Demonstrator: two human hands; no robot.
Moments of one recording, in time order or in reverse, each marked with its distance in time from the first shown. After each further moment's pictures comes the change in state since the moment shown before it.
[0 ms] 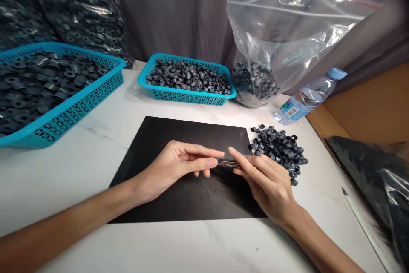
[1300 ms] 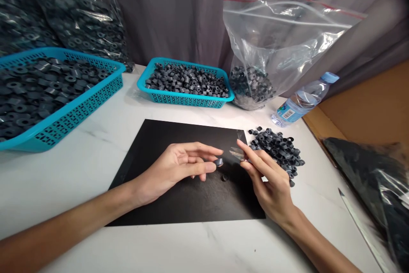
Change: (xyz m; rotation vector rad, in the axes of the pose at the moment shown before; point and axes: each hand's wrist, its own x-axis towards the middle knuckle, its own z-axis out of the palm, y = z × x) left_hand 0.001 0.002 0.001 -0.073 -0.044 0.011; right_hand 0.001 0.001 0.002 0.248 0.092 0.234
